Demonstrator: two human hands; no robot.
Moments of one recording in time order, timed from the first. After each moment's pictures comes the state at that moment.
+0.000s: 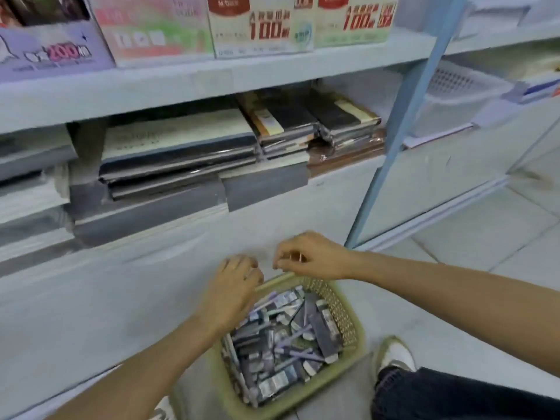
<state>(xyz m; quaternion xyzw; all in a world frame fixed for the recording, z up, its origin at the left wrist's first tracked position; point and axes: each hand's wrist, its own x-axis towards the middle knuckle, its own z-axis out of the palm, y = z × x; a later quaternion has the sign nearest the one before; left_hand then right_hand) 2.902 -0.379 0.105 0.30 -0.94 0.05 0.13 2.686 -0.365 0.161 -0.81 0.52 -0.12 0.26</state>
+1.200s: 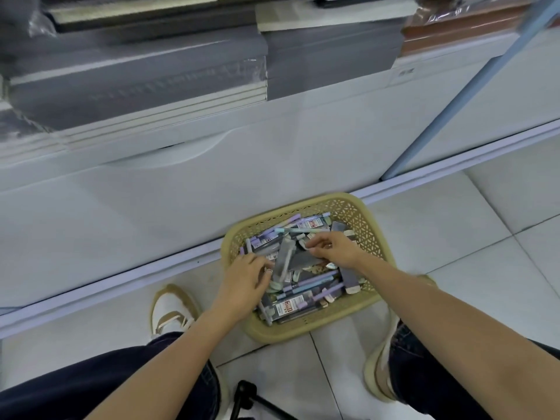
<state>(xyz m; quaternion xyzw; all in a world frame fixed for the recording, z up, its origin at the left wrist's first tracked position) 2.947 -0.322 -0.049 0.49 -0.81 -0.32 0.08 2.700 -0.334 -0.057 -0.47 0.68 -0.14 0.54</state>
